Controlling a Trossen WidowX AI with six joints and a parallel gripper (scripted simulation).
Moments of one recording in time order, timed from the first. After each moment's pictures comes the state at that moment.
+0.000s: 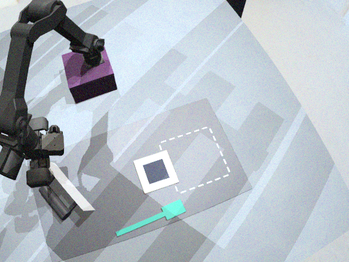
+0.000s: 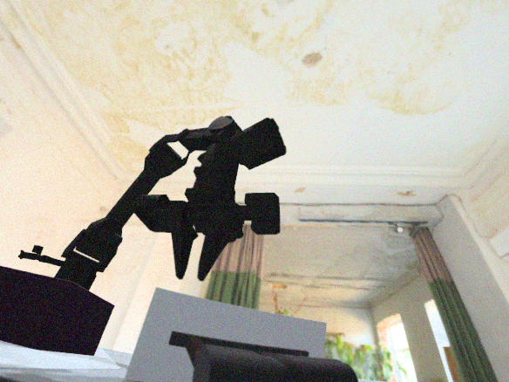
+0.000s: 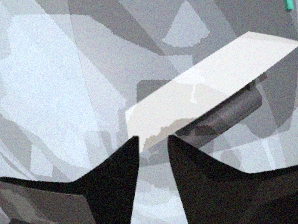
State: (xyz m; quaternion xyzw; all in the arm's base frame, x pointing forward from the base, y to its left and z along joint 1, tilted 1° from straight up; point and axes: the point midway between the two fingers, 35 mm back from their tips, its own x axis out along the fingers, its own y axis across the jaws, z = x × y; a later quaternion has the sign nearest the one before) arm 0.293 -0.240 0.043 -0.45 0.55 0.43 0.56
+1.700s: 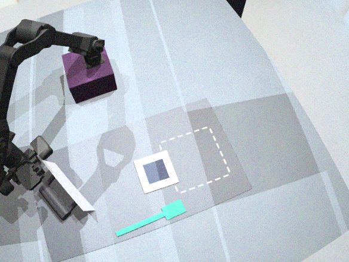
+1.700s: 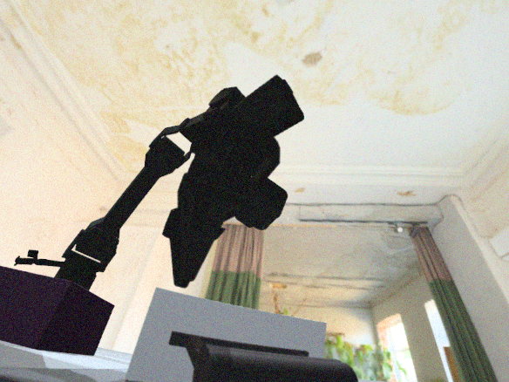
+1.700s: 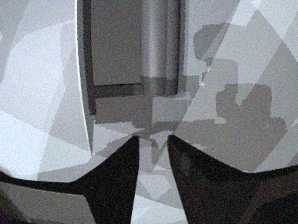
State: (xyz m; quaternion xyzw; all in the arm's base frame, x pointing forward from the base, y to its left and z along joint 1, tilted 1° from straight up) arm 0.303 -0.300 0.024 -0.14 0.68 0.12 0.71
